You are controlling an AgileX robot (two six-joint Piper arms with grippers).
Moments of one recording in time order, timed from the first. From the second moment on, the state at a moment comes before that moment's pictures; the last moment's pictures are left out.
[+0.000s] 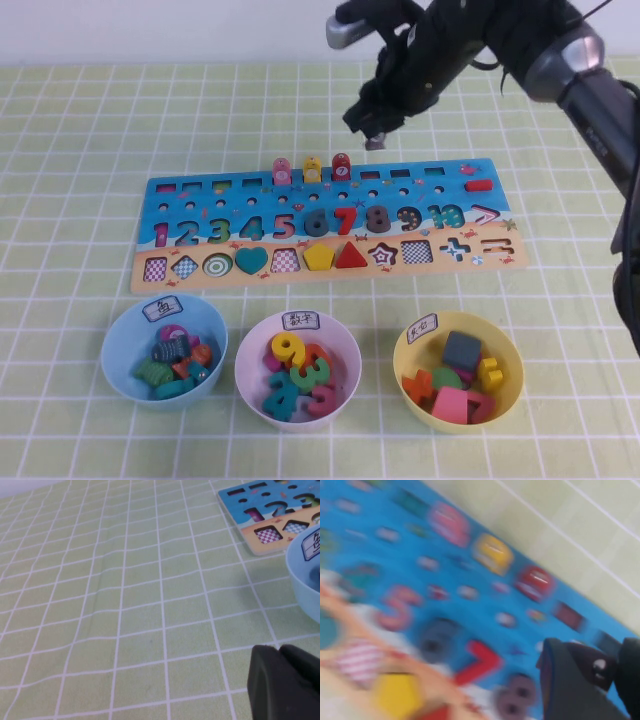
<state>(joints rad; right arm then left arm) 0.45 2.42 -2.60 0.11 1.25 -0.24 -0.01 -0.01 0.03 0.07 0.37 0.13</state>
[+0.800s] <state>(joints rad) 0.69 1.95 -1.86 0.26 1.25 -0.49 -0.01 -0.01 0.03 0.07 0.37 0.13</state>
